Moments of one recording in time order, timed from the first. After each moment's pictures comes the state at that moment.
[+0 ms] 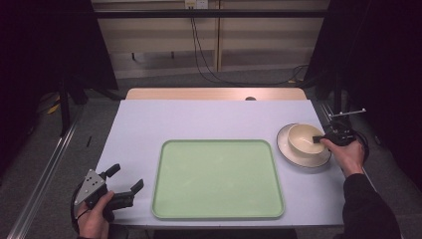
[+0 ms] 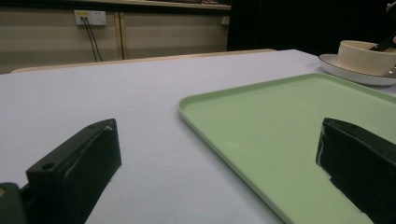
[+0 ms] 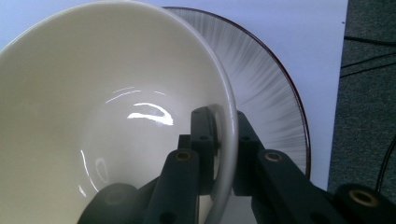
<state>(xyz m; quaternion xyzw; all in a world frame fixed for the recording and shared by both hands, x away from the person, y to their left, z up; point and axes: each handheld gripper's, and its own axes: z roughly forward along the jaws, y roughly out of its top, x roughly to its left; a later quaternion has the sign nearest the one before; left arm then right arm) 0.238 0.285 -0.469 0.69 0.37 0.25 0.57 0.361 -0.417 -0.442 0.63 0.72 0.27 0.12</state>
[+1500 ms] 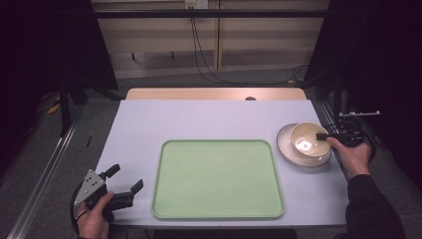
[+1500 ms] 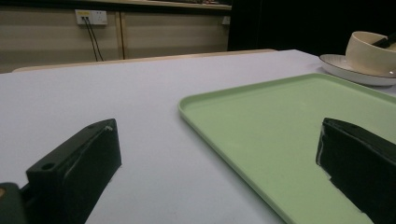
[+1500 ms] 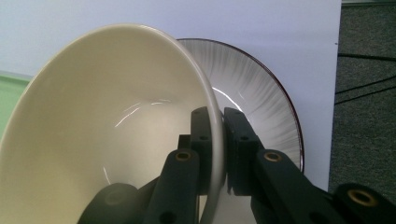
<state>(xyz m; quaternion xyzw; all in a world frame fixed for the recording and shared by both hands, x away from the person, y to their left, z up) 0.237 0.285 -0.469 0.69 0.37 0.24 0.57 0.346 -0.428 -0.432 0.62 0.69 0.34 0.13</state>
